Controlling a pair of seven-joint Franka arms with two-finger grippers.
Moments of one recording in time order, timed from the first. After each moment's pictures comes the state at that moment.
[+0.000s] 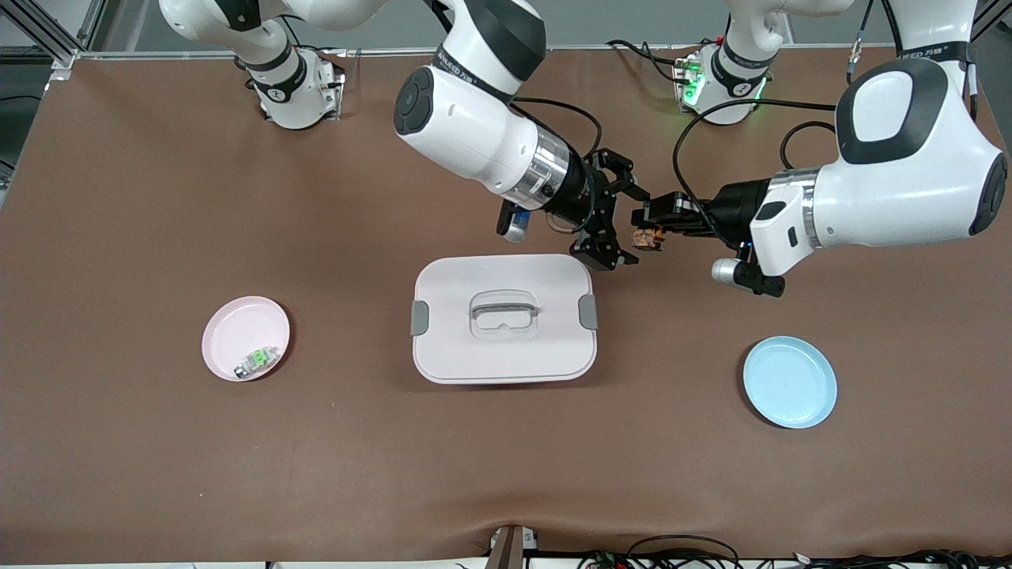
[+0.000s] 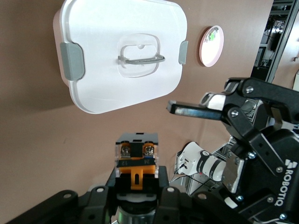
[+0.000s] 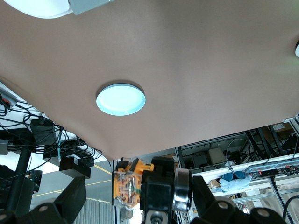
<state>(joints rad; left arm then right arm) -0.22 0.22 -0.02 -1.58 -0.79 1.63 -0.08 0.83 0.71 -0.05 -0.99 0.73 2.33 2.33</state>
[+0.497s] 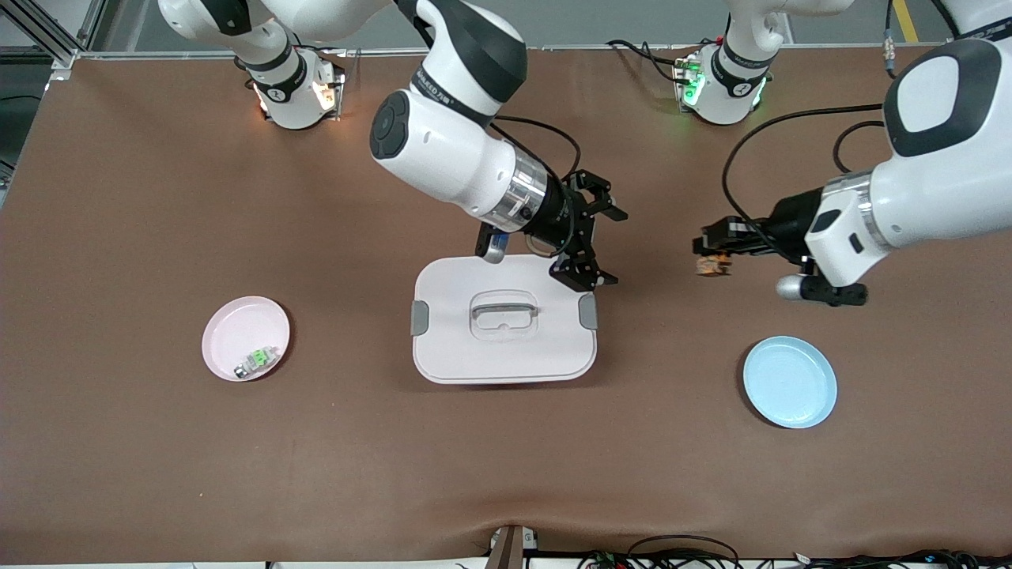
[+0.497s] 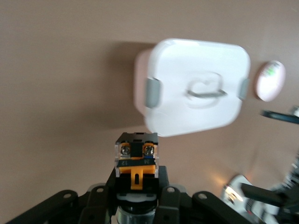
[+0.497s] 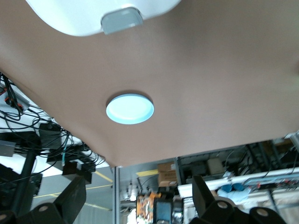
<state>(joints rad) -0.20 0.22 0.03 -1.51 -0.50 1.63 -0.17 0.77 0.71 -0.05 -0.98 0.73 2.24 2.21</state>
